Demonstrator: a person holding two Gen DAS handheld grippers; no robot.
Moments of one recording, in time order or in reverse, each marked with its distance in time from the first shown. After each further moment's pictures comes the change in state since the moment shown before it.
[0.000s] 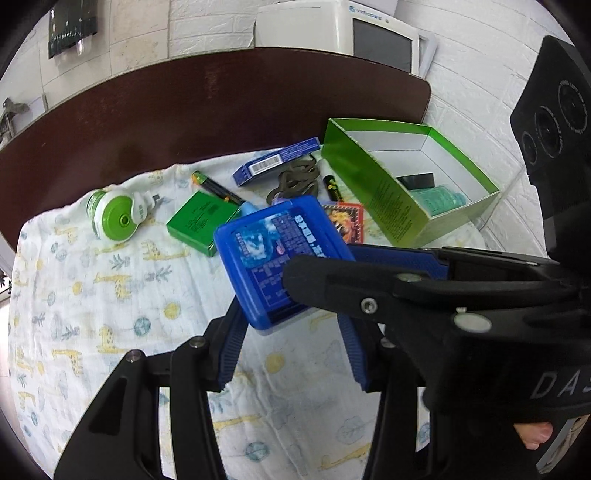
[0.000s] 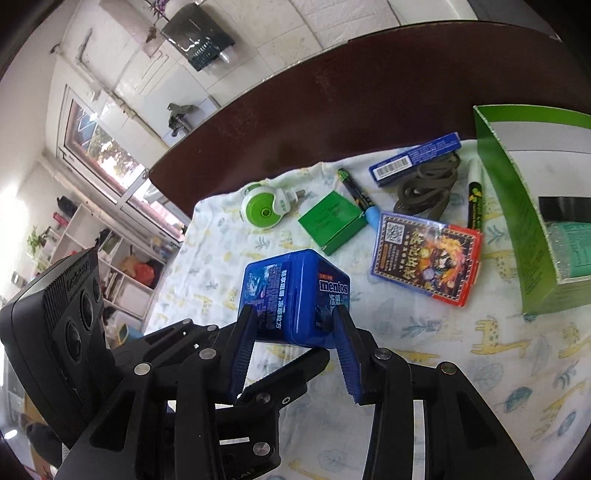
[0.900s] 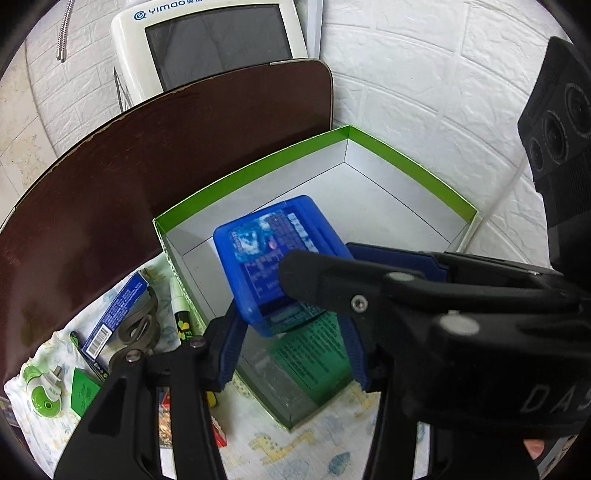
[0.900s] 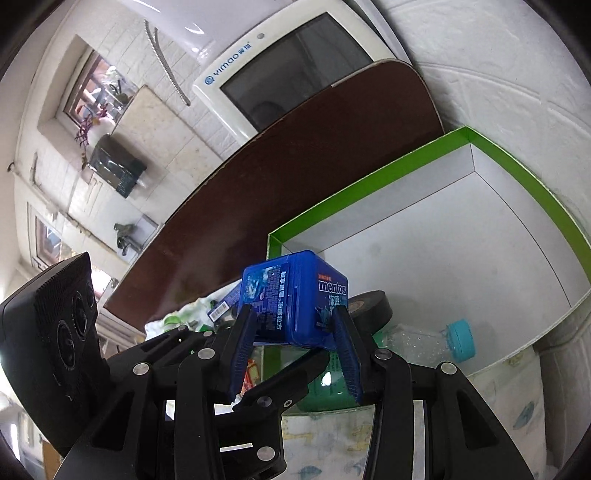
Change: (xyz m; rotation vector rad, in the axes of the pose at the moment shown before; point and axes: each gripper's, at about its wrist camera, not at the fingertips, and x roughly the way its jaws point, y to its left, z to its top) left arm 0.103 -0.146 0.124 0.273 0.046 -0.068; right arm -0.097 -0.182 0.061 0.258 -0.250 -0.069
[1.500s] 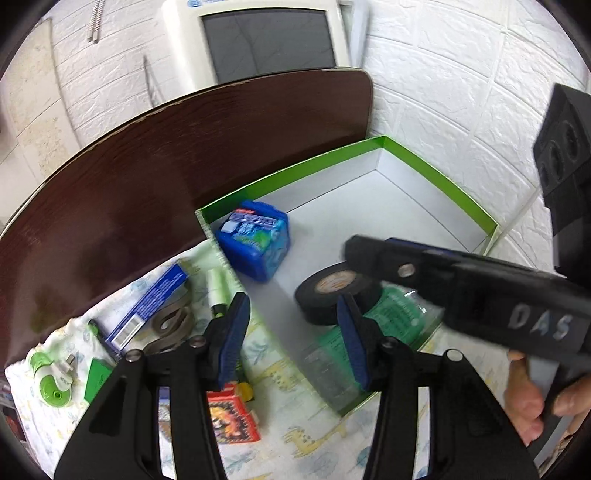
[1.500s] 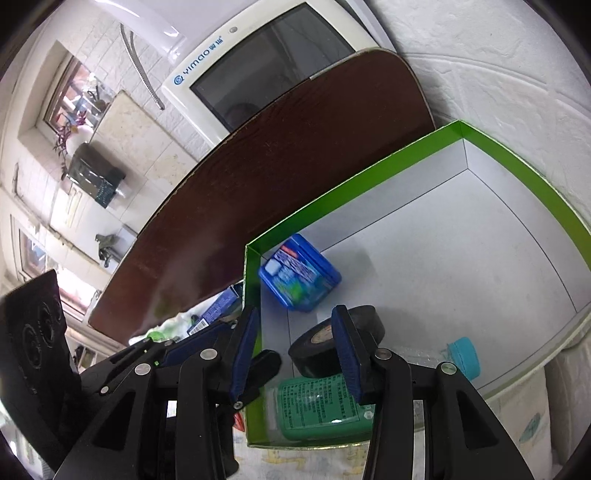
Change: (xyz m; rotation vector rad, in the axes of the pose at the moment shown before) left arm -0.020 0.035 -0.011 -0.081 -0.012 0.048; right arm 0.007 0.003 0.001 0.025 -0.013 -0.085
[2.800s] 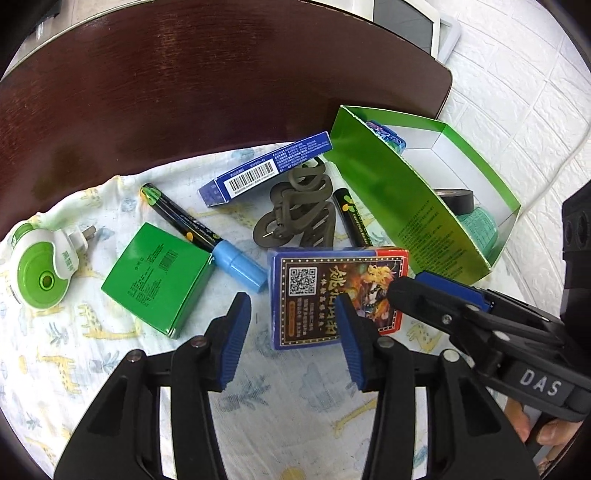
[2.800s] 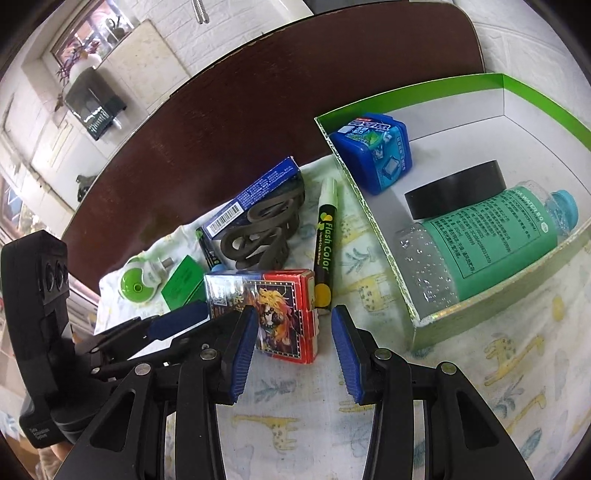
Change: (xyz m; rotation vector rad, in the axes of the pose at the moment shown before) left arm -0.001 0.122 -0.111 -0.200 0.023 -0.109; right arm 0.066 0.080 -0.106 -0.114 0.056 -0.133
